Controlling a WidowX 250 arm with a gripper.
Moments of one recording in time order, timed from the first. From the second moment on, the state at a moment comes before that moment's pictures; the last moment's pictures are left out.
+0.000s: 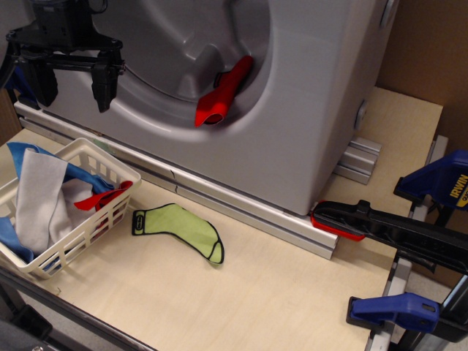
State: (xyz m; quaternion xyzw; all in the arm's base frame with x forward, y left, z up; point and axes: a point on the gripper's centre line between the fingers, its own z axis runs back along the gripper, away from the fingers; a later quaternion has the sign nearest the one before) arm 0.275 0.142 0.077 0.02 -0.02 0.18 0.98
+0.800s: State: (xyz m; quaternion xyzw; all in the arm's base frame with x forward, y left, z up) arm 0.317 0.082 0.066 -0.09 -0.09 0.19 0.97
